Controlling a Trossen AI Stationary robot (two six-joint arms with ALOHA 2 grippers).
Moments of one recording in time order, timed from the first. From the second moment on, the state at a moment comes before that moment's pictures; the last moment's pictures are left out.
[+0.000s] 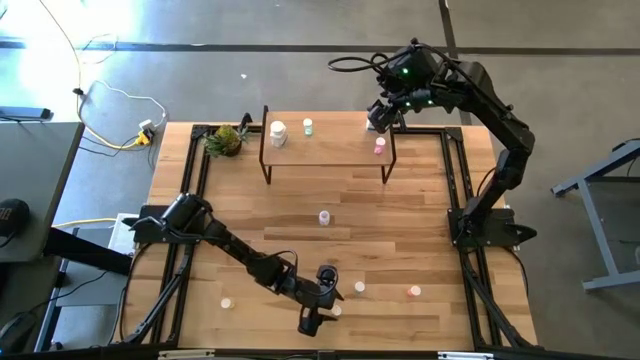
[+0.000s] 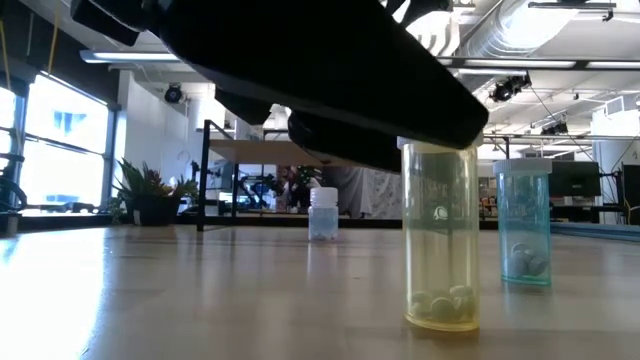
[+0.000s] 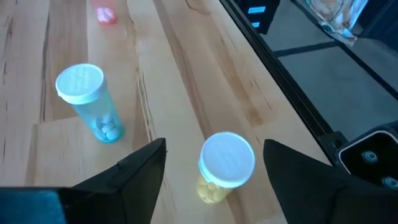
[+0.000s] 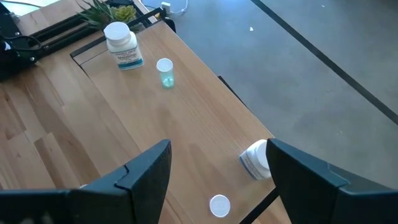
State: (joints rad) left arm -0.38 2.09 1.21 0.28 -0.11 -0.15; right arm -0.46 1.69 2.27 -1.39 0.16 0.12
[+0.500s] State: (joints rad) left arm -0.38 2.09 1.21 0.26 -0.08 -0.17; right arm -0.46 1.69 2.27 -1.39 0.16 0.13
